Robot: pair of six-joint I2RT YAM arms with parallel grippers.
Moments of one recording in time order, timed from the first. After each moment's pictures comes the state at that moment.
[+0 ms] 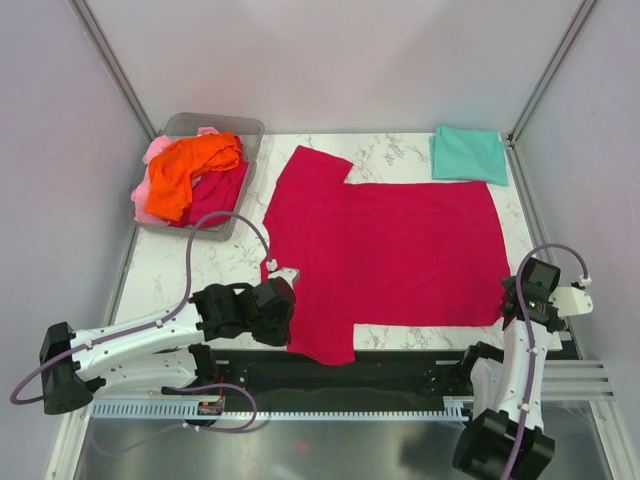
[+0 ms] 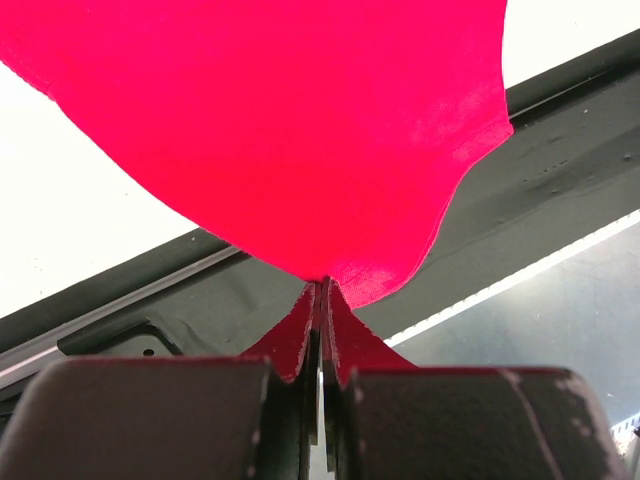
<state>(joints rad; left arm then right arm) -1.13 0.95 0.73 -0.86 -0.08 -0.82 -0.42 0.68 0.48 -0.70 0.41 0.93</state>
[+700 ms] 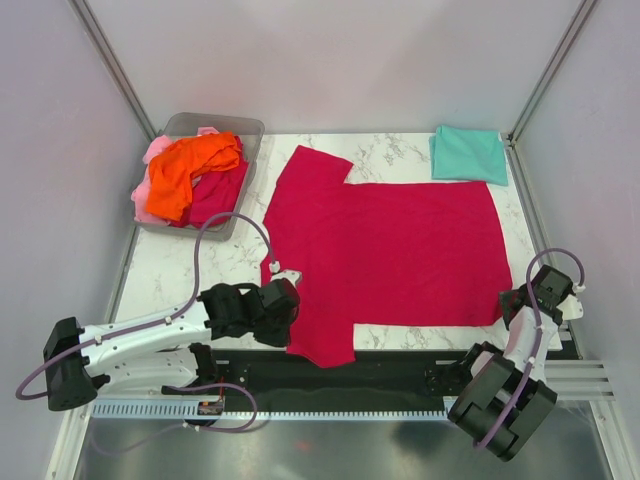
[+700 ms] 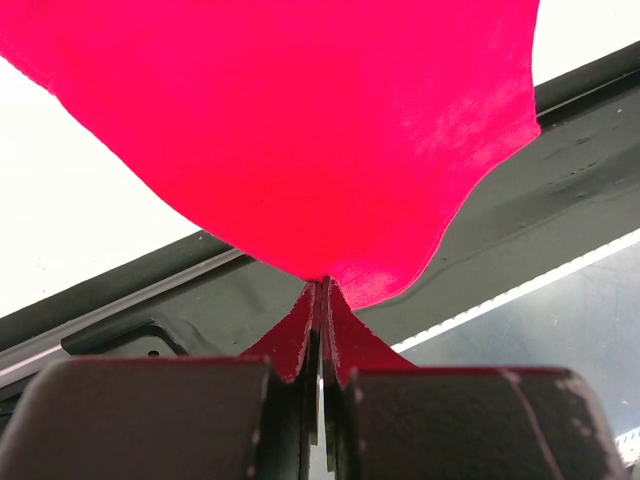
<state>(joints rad) -1.13 0.99 0.72 -0.85 -0.08 -0.82 -0.69 0.88 0.38 -0.51 0.06 0.79</state>
